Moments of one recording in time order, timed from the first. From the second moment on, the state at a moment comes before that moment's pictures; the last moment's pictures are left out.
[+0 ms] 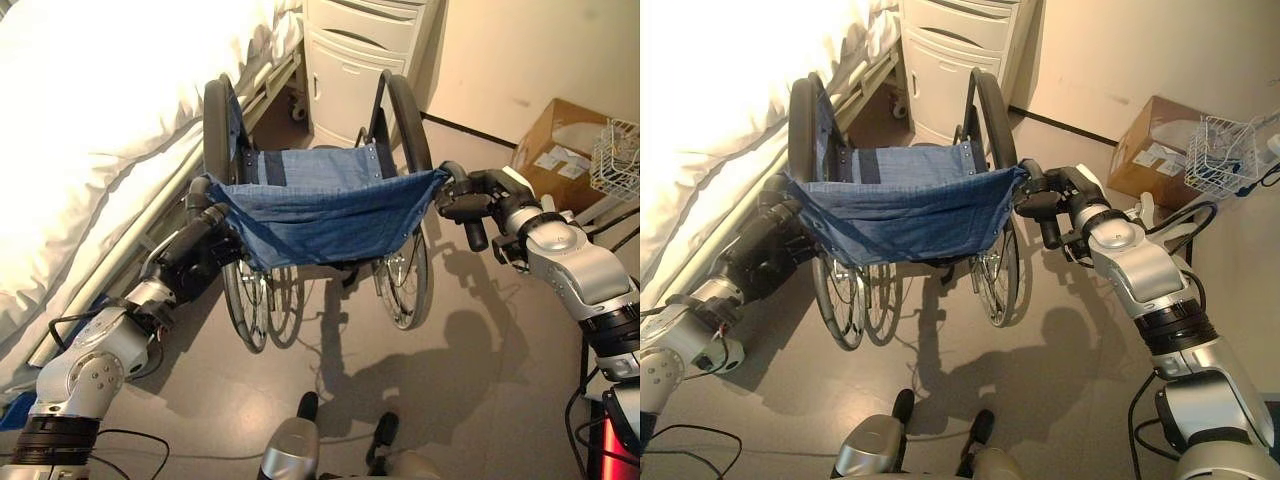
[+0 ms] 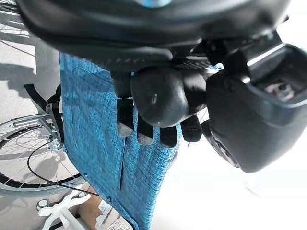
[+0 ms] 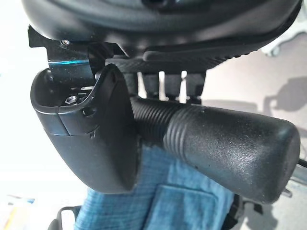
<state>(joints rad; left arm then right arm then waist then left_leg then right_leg) -0.07 0.81 0.13 0.00 -1.10 0.31 -0.16 -0.70 -0.80 0.31 0.13 0.48 0.58 -0.07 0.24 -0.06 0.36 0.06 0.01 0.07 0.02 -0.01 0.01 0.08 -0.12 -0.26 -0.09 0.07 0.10</state>
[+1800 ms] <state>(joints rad) 0.28 0.71 0.50 -0.07 -0.74 0.26 -0.20 -0.08 -0.71 -0.33 0.02 0.61 0.46 -0.30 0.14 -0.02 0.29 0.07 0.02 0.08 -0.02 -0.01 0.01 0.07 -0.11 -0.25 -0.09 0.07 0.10</state>
